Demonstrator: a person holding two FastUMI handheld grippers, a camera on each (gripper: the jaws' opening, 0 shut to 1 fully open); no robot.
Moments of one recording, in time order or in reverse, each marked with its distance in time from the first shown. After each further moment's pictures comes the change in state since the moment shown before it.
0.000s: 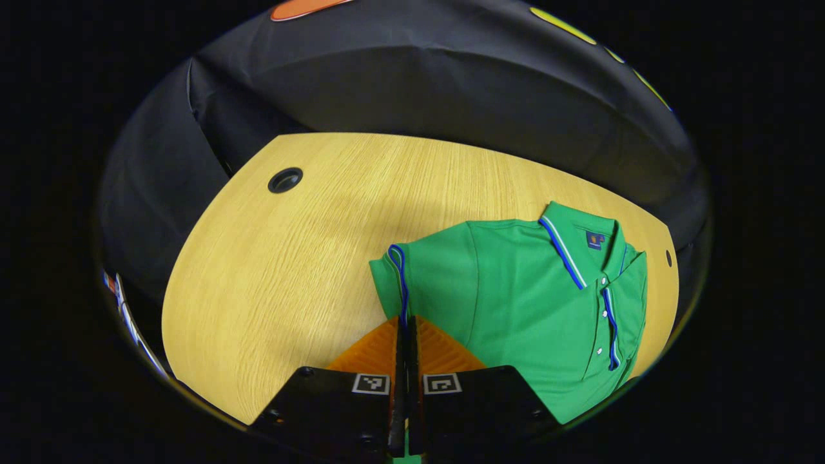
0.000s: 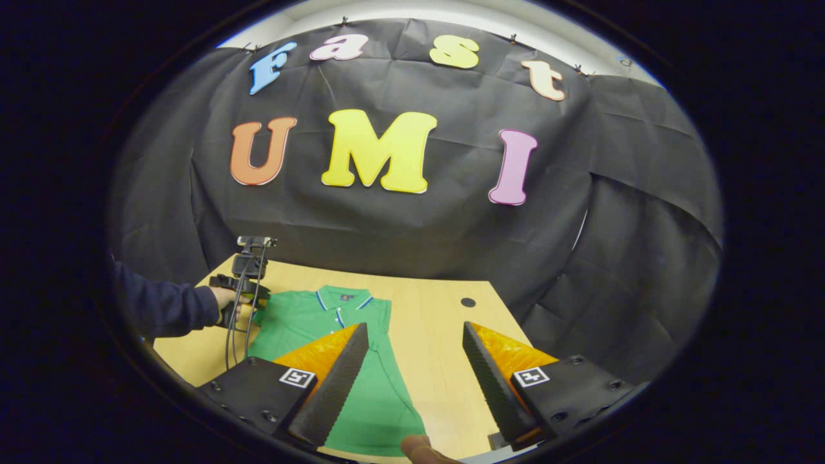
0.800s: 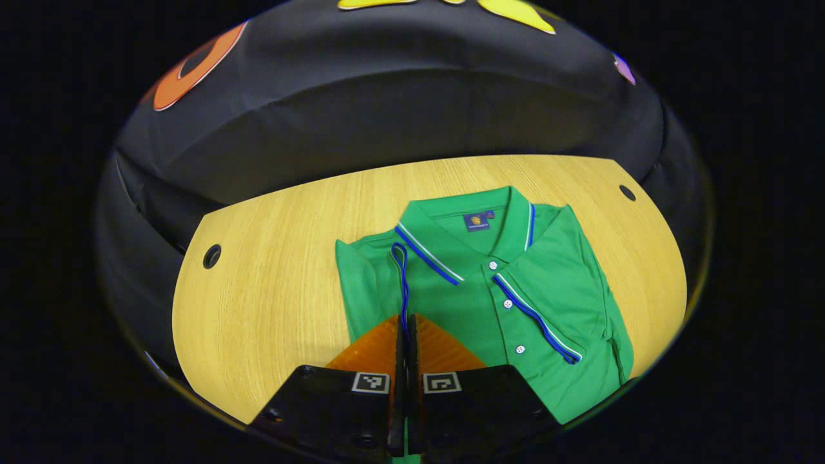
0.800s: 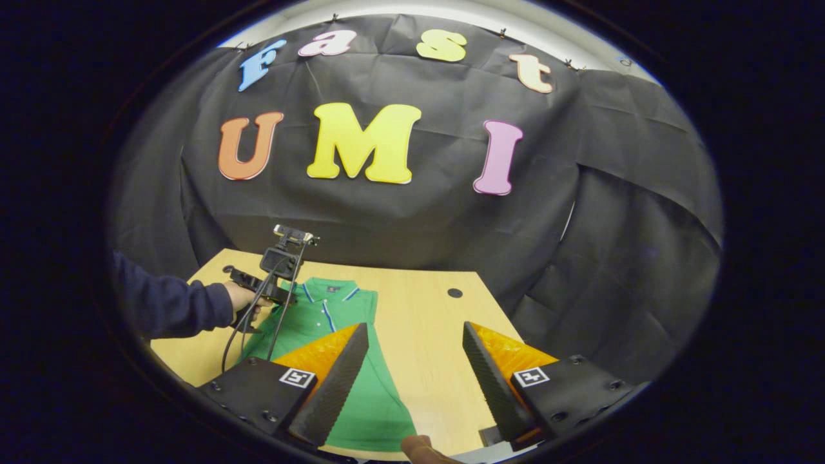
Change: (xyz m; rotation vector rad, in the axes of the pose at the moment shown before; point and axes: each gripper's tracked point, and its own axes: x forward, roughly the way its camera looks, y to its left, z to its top) left arm -0.018 -0.143 -0.008 0.347 -0.046 -0.122; right arm -0.004 -0.025 -0.018 0.017 0.044 -0.056
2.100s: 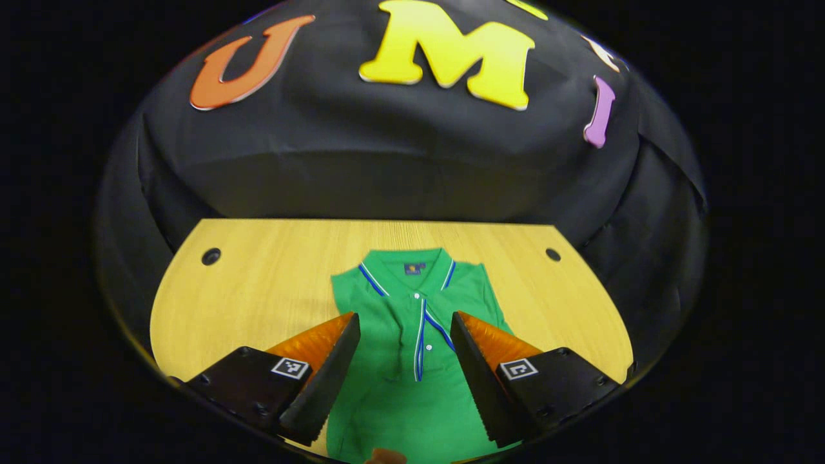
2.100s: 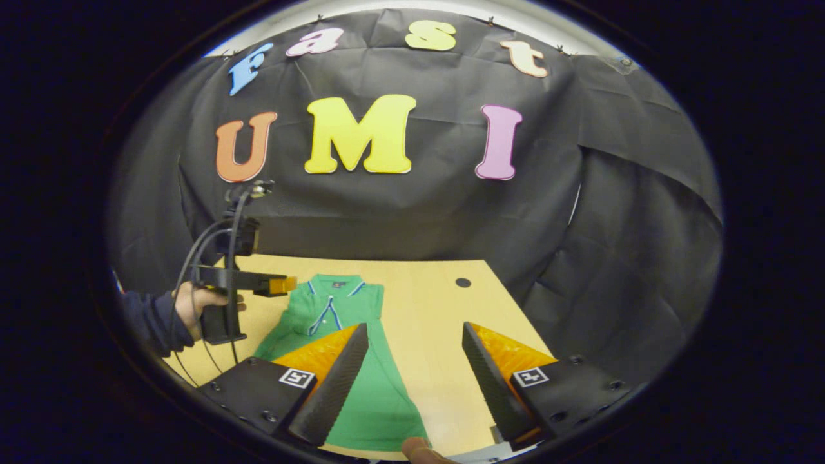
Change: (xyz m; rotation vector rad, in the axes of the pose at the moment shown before) left arm -0.164 -0.012 0.045 -0.195 -0.352 -0.160; right arm 0.020 0.004 -0.009 0.066 0.040 0.067
